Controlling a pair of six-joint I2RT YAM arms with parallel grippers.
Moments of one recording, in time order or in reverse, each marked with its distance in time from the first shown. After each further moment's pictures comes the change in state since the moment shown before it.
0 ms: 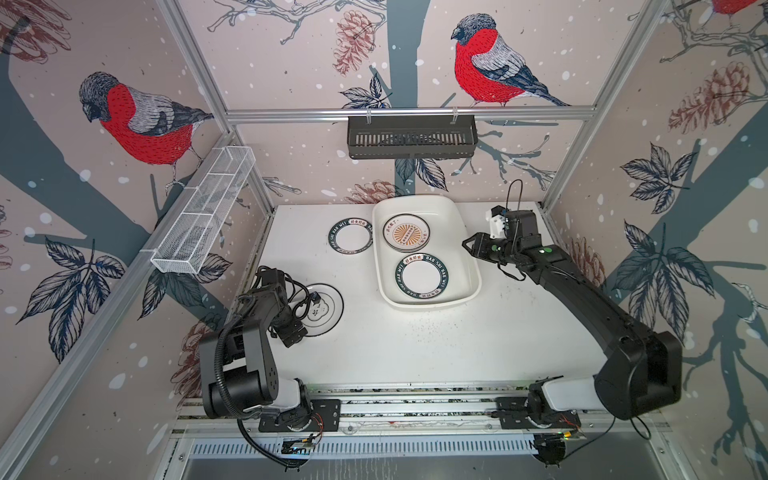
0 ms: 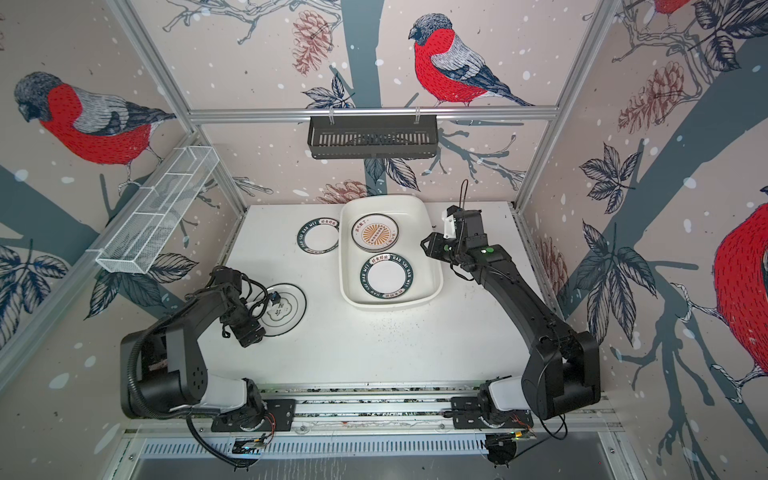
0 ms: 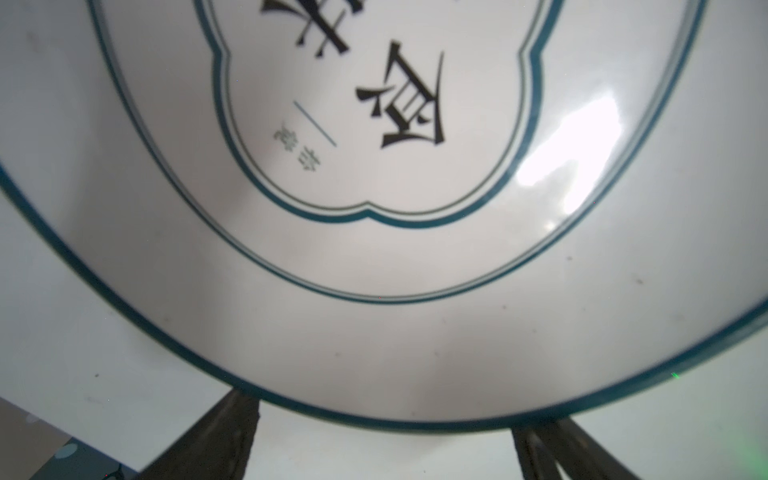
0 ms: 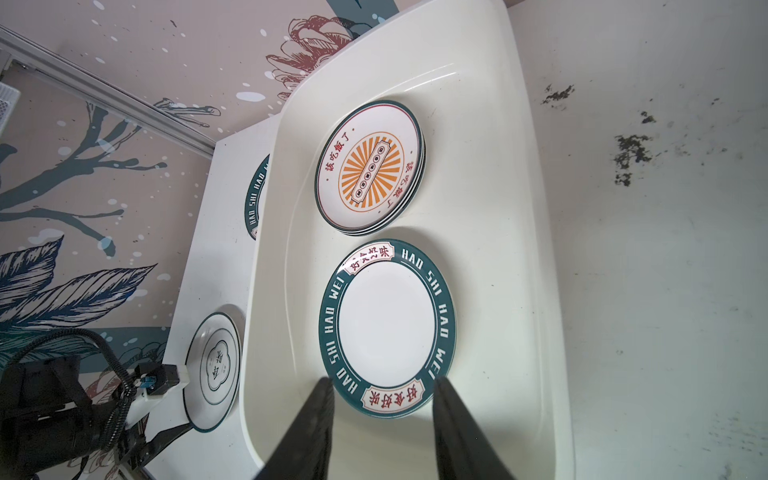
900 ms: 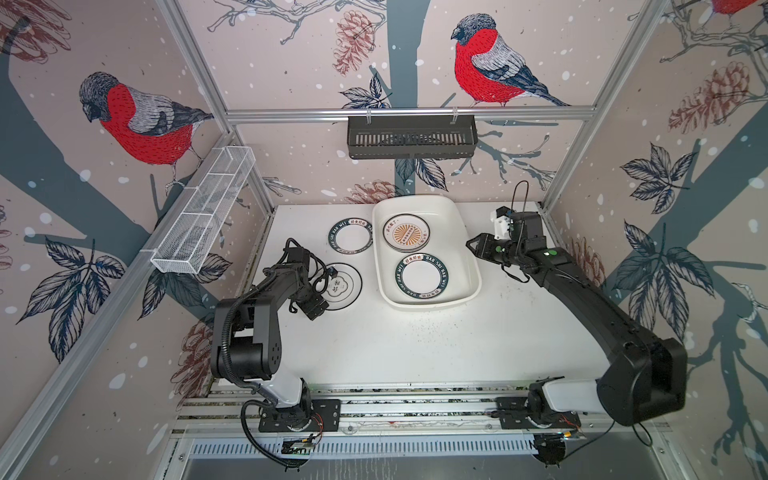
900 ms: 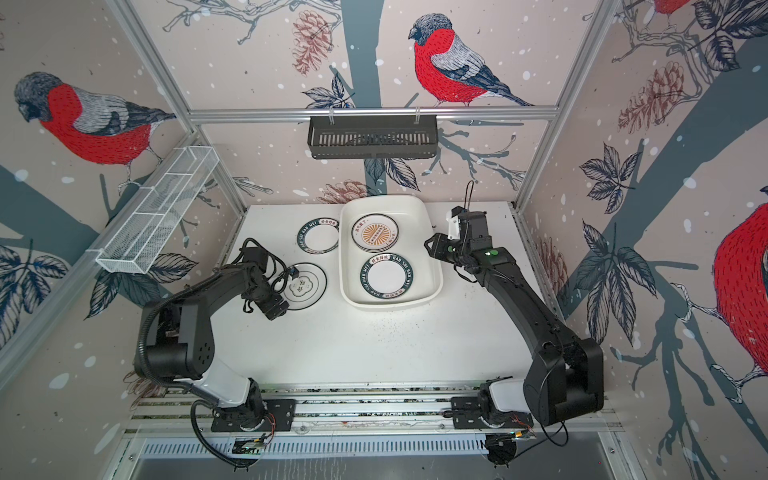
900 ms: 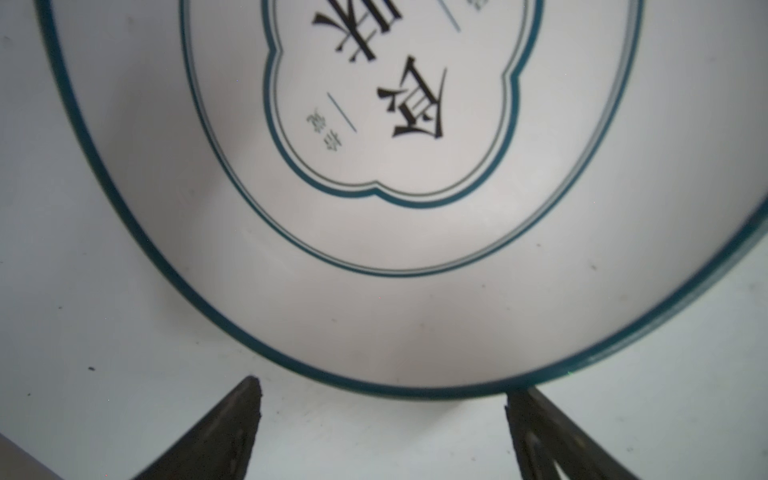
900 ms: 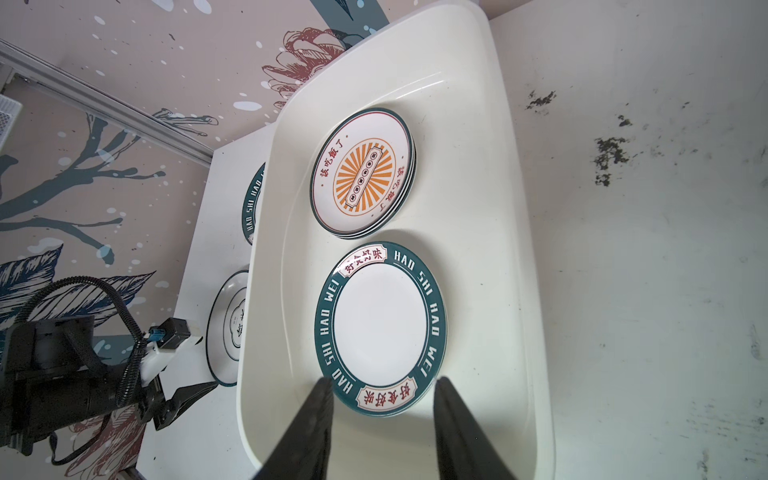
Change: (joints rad) left arm -0.207 0.139 0.186 0.021 0.050 -0.251; right arm -0.022 -0.032 -0.021 0.000 0.000 0.000
